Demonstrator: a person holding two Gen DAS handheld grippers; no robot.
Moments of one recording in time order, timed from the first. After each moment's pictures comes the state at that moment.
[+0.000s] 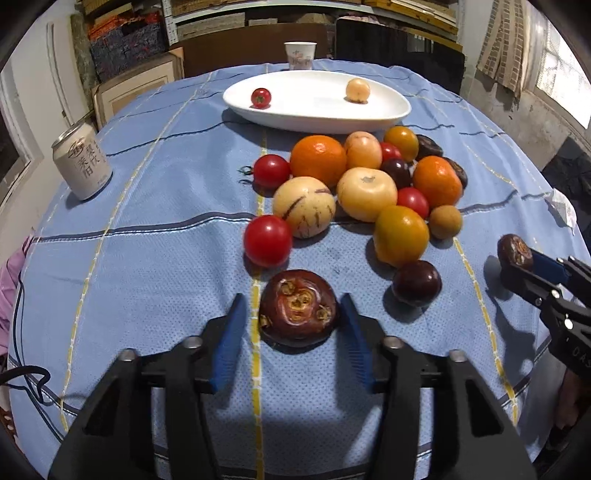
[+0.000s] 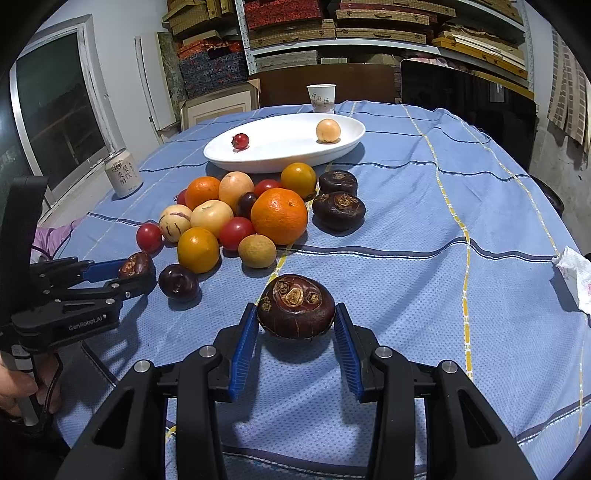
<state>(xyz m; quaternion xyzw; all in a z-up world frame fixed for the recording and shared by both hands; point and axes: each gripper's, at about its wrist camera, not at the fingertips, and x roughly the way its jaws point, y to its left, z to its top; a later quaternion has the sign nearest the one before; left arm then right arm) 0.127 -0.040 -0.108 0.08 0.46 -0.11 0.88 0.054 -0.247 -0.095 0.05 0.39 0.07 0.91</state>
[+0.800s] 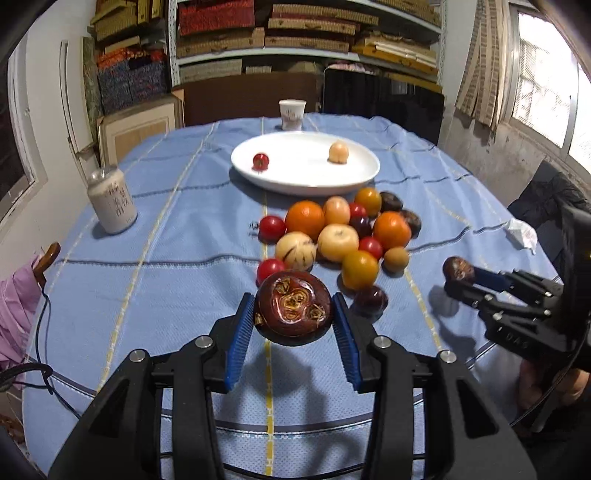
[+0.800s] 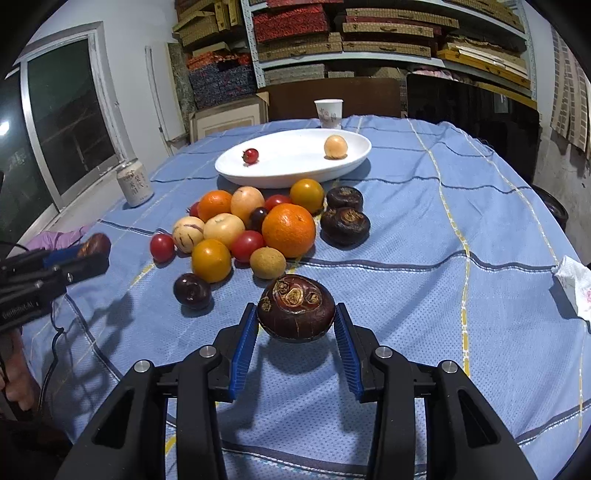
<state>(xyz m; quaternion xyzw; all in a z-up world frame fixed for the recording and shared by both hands) 0.073 -0.025 -0.042 0.06 0.37 -0.14 0.92 0.043 -0.248 -0.085 0.05 0.36 0.10 0.93</state>
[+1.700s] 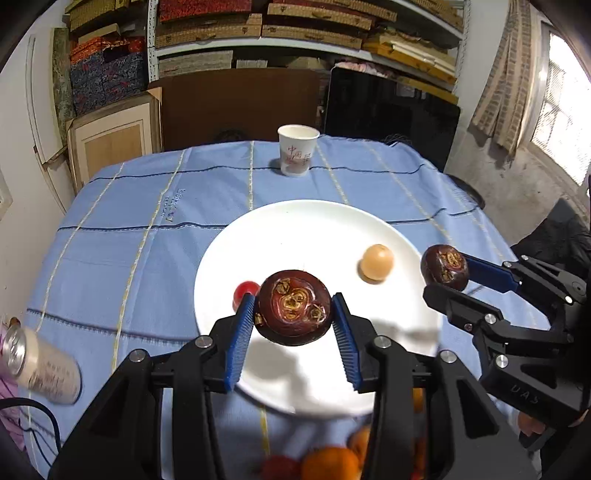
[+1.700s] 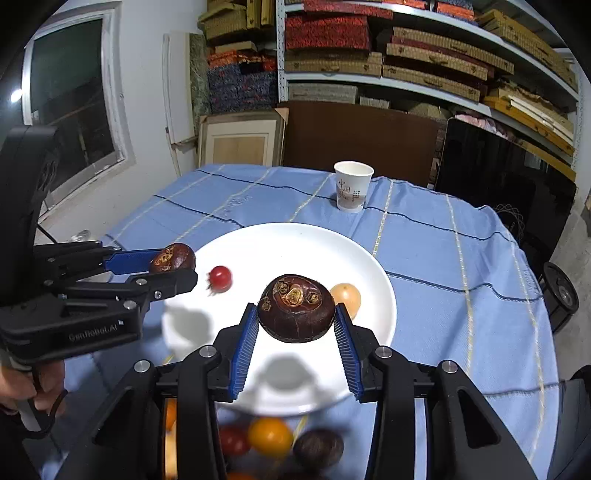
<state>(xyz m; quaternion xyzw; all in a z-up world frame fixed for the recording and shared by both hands) 0.347 -0.081 -0.020 0.04 0.41 -0.16 0.90 0.297 -0.243 -0.013 -0.02 0.36 0.12 0.93</state>
